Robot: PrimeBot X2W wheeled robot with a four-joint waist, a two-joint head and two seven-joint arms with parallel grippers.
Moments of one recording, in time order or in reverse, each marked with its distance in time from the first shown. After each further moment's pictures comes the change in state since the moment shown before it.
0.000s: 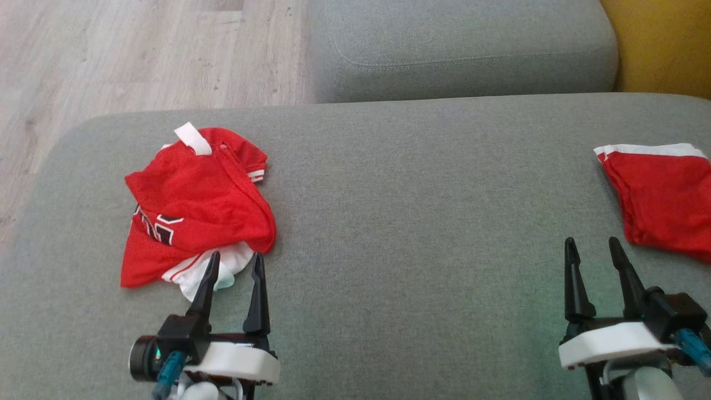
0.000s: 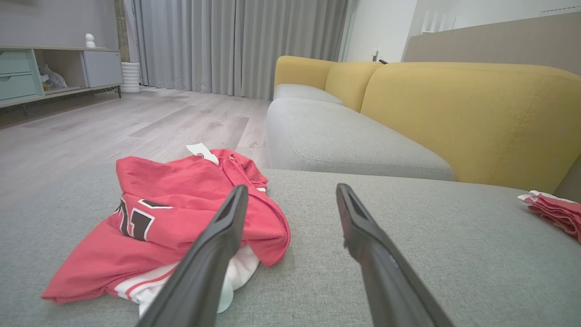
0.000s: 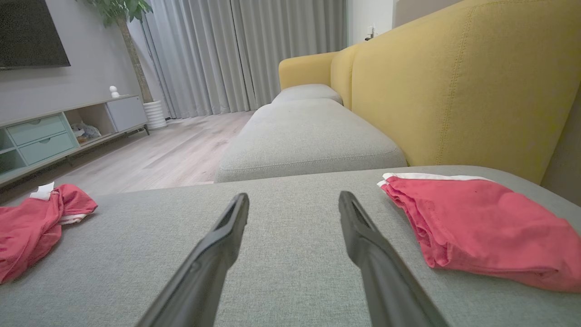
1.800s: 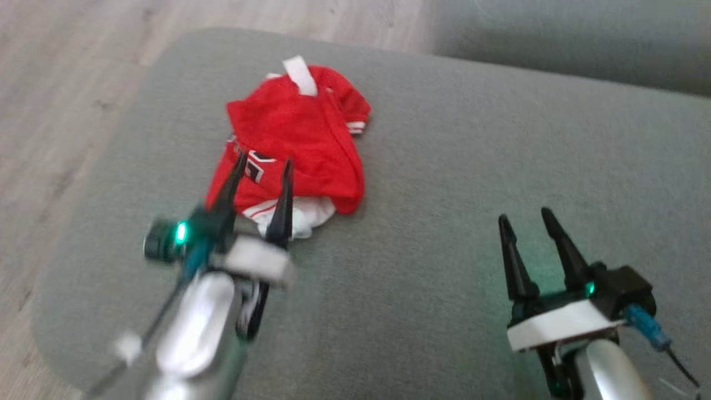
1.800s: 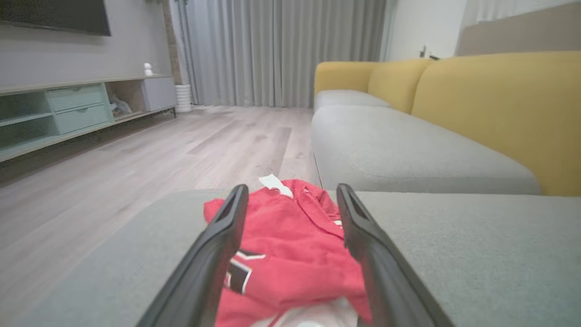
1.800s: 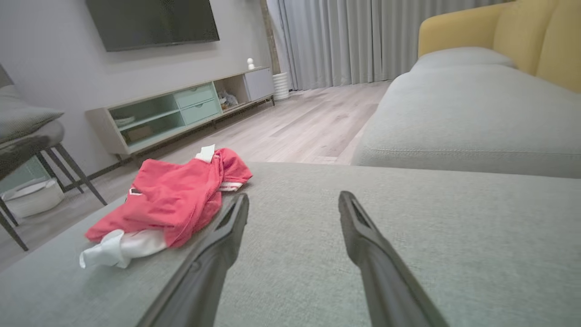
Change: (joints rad) left arm -0.274 -0.002 -0.067 0.101 0.049 -0.036 0.024; right arm -0.052 -0.001 0.207 -0.031 0.044 0.000 -0.003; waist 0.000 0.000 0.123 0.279
